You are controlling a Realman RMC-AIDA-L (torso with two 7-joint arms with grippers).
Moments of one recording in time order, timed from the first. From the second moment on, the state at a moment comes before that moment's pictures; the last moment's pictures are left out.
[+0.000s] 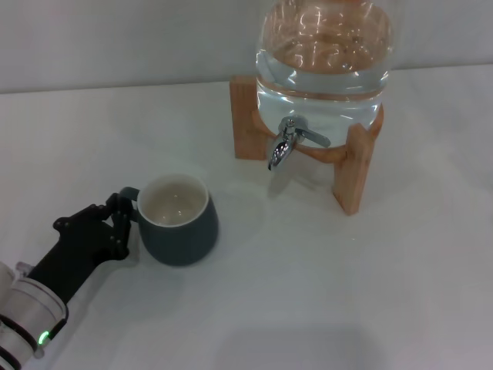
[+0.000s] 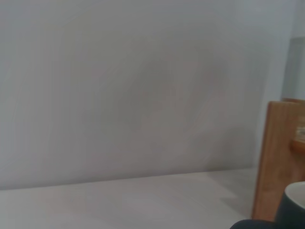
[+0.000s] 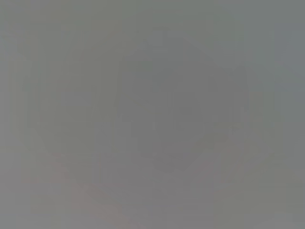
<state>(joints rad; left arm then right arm) -0.47 -2.09 0.13 -0.15 -1.40 -1.15 2.78 0.24 1.95 -0.23 -0.37 2.02 1.43 -1.83</state>
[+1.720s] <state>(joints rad) -0.51 -2.09 0.12 -0.15 -1.36 -1.15 2.77 0.24 1.95 -0.23 -0.37 2.02 1.43 -1.83</state>
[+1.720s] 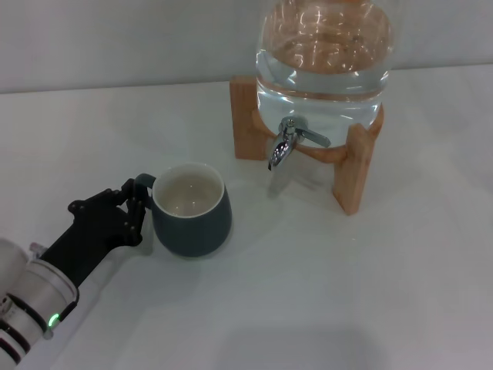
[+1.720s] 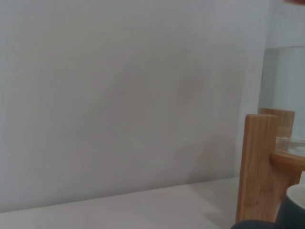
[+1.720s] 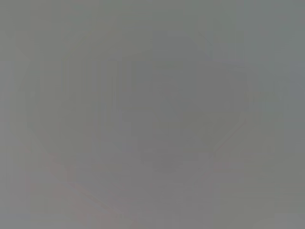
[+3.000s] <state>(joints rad) -0.57 -2.09 0.12 -0.18 -1.34 -1.08 2.73 0.23 1.95 -0.24 -0.37 2.02 1.43 -1.83</state>
